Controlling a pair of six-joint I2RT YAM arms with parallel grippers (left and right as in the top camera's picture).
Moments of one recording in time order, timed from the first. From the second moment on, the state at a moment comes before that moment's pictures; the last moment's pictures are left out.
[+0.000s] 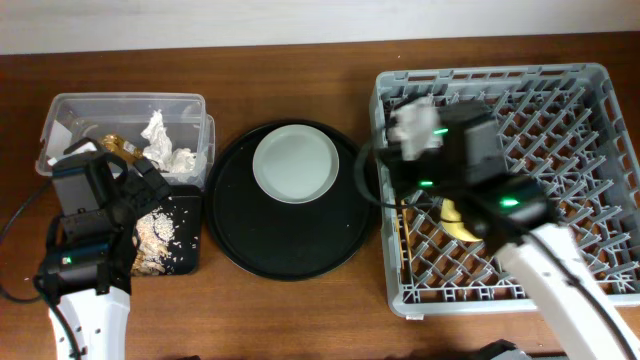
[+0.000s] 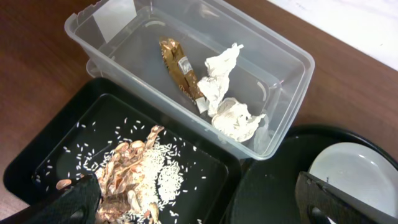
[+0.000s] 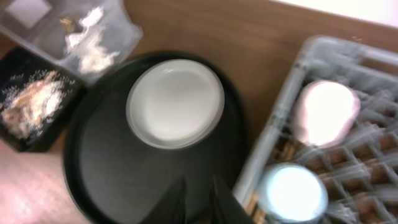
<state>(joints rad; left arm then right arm) 0.19 1.08 1.04 -0.72 -0.15 -0.34 0.41 1.29 1.23 -0.63 -0.17 0.00</state>
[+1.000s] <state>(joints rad) 0.19 1.08 1.04 -0.72 -0.15 -0.34 0.70 1.86 1.24 -0.56 -0.28 0.02</state>
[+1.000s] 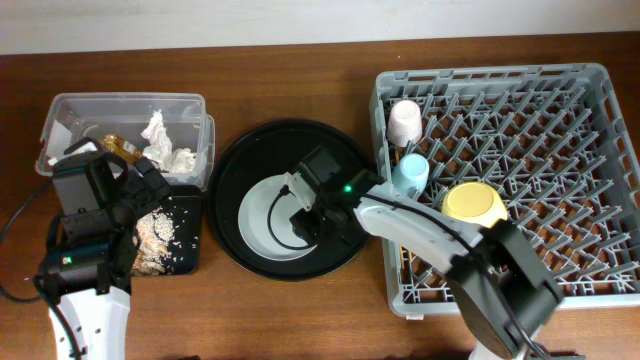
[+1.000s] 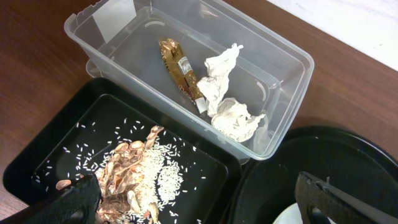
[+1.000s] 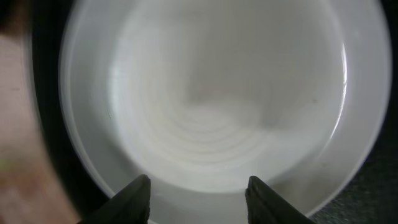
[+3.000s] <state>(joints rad) 0.19 1.08 1.04 -0.72 -0.15 -0.34 0.30 1.72 1.39 -0.65 1.11 -0.03</state>
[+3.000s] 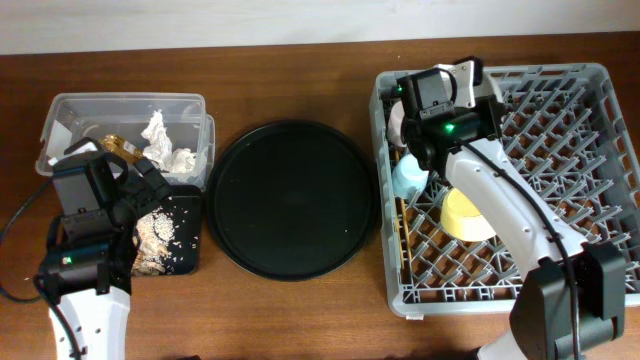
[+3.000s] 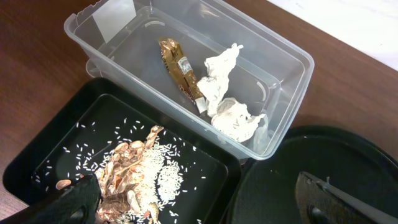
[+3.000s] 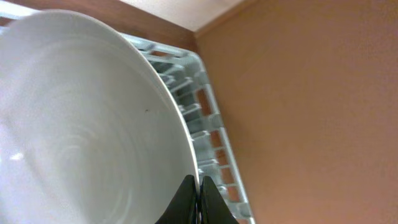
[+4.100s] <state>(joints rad) 0.19 1.08 1.04 -0.72 -0.15 -0.34 0.47 1.45 1.44 -0.81 0.10 -0.02</state>
